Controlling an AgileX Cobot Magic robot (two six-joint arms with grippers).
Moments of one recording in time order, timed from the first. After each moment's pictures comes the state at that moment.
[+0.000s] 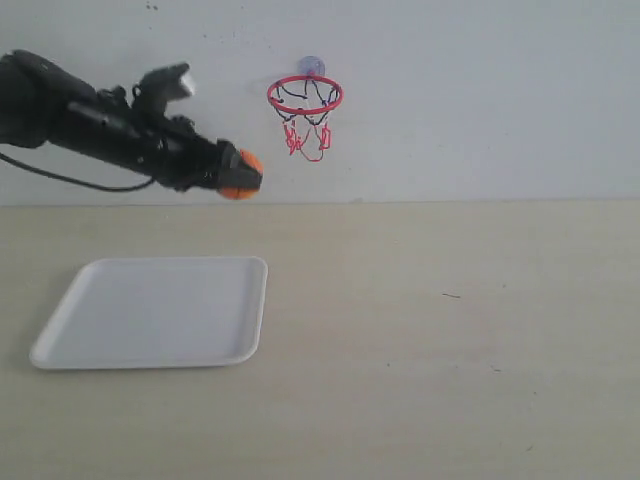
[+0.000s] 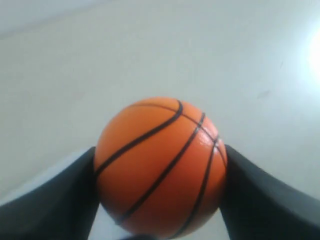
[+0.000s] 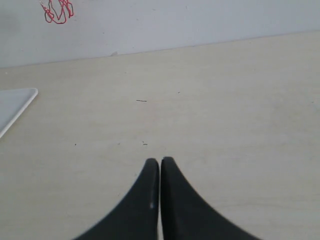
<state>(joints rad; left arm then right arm) -0.18 2.07 -1.62 -0.99 0.71 0.99 0.18 0.00 0.00 0.02 0.35 0.13</state>
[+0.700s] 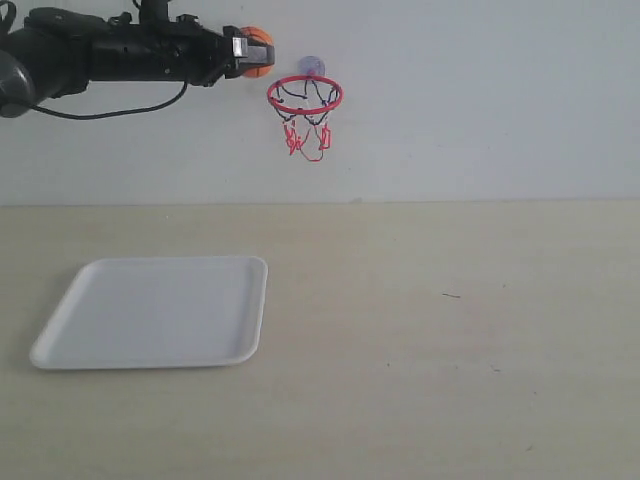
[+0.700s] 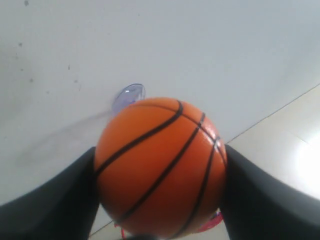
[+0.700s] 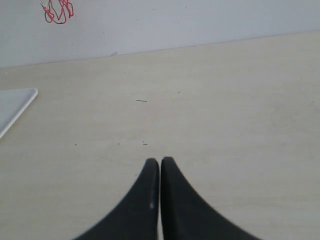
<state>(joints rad) -0.14 2.48 -2.44 -1.23 0.76 0.99 0.18 0.00 0.00 0.02 0.35 0.13</state>
